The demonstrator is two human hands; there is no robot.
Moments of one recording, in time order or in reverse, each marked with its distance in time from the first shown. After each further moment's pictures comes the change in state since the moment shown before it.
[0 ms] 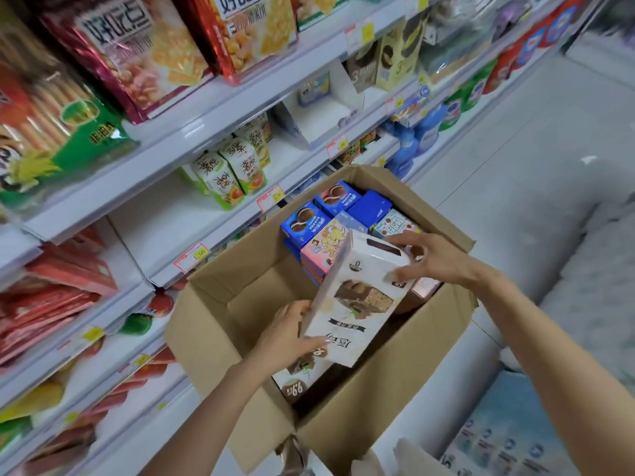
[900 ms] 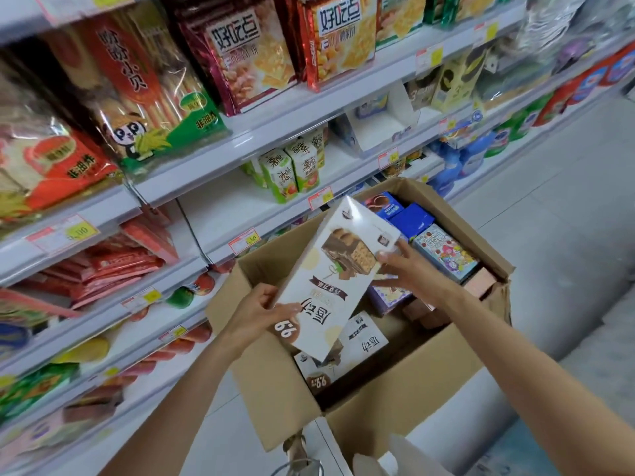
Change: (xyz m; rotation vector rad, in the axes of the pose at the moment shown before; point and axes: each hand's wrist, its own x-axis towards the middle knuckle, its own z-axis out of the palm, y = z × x) left_hand -0.062 -0.043 -0.073 -0.627 0.235 -0.257; right_hand 0.044 -0.030 0.088 0.835 -0.139 0.069
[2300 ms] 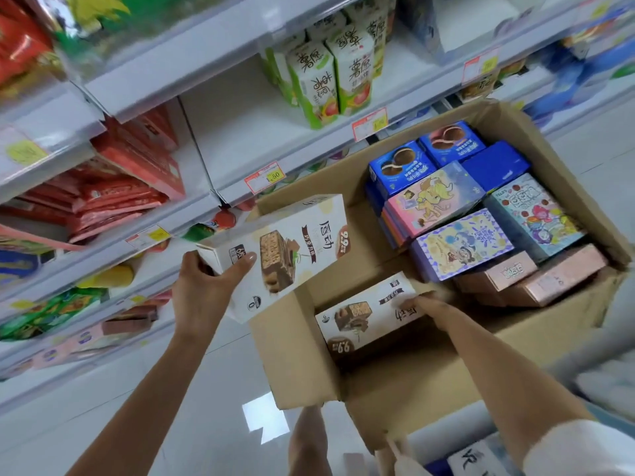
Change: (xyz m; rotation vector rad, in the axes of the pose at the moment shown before) left_hand 0.014 -0.044 -0.040 0.158 0.705 -0.155; right_hand 0.100 0.219 -0.033 -0.358 0.274 0.664
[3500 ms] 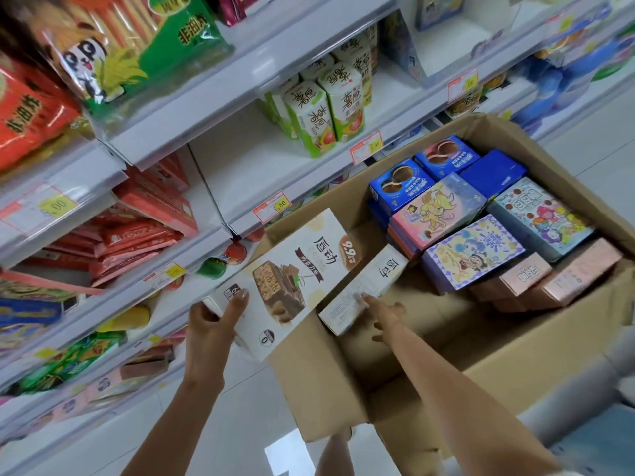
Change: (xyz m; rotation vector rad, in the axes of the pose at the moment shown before) left_hand -0.005 -0.021 -0.014 -0.365 -0.124 -0.027; right_hand -0.026 -0.046 0.116 0.690 0.104 0.120
